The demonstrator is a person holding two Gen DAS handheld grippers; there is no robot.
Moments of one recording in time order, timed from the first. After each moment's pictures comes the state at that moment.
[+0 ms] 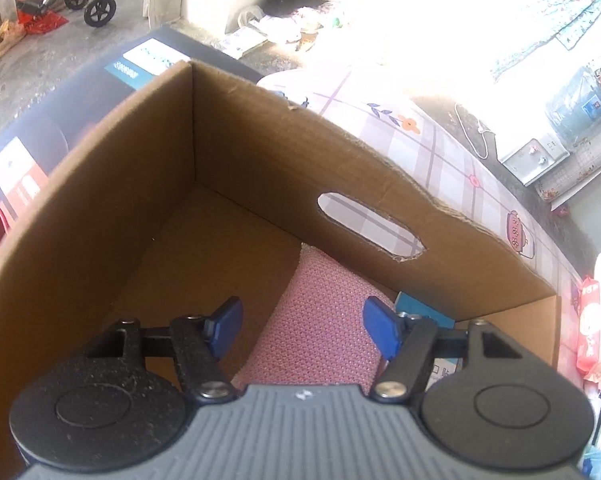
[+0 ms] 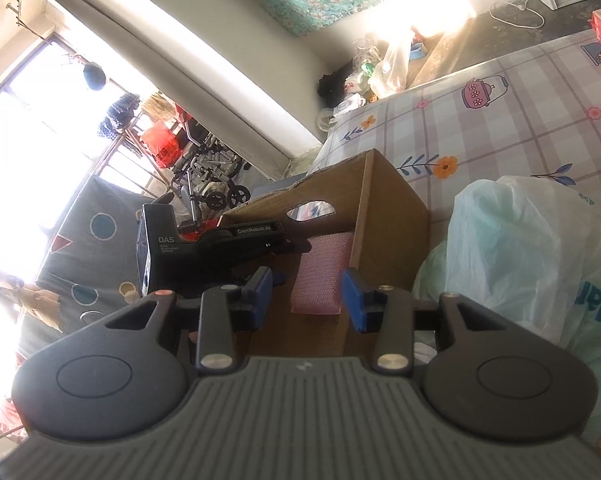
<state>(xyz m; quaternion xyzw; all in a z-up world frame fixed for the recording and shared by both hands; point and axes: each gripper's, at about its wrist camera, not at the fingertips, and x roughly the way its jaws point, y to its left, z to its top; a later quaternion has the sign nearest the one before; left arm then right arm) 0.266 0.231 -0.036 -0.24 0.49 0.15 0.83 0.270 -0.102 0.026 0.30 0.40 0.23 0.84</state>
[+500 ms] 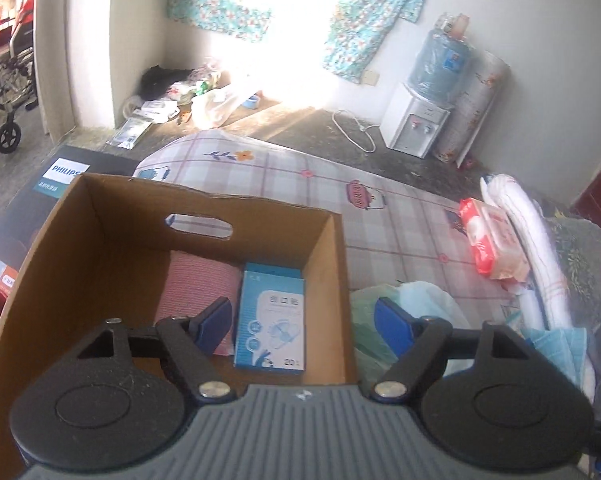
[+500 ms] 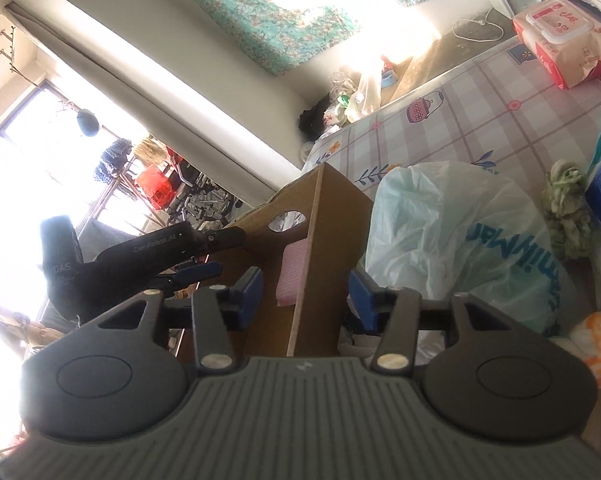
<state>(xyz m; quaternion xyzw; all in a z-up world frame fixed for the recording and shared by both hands) 0.195 0.105 0.061 -0.11 0.42 -0.01 0.90 0.184 -0.170 0.033 0.34 0.36 0.18 0.85</state>
